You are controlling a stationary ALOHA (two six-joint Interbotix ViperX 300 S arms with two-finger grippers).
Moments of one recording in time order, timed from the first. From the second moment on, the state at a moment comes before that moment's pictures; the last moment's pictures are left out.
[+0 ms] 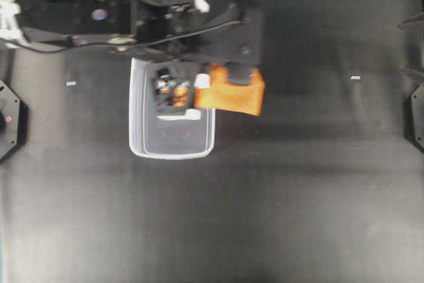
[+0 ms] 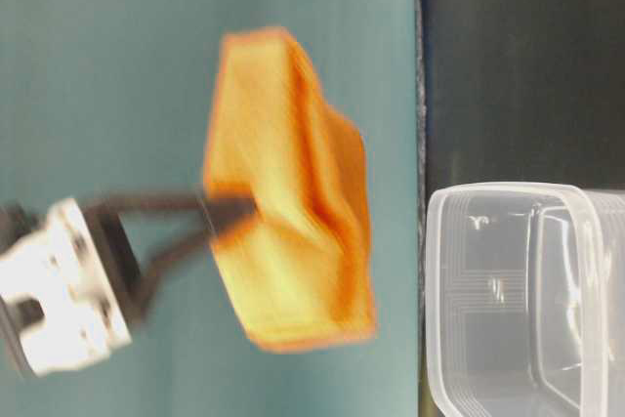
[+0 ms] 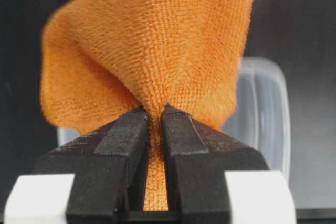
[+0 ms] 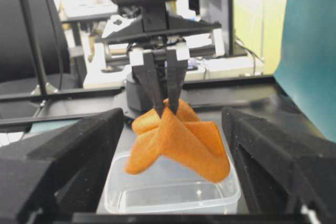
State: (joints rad) left arm 0.04 0.02 0.06 0.04 1.03 0.11; right arm -0.08 -1.27 1.22 0.02 -0.03 0.02
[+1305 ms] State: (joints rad) left arm 0.04 -0.16 0.41 0.04 0.76 0.13; right arm -0.08 -1.27 1.22 0.03 -0.04 0.06
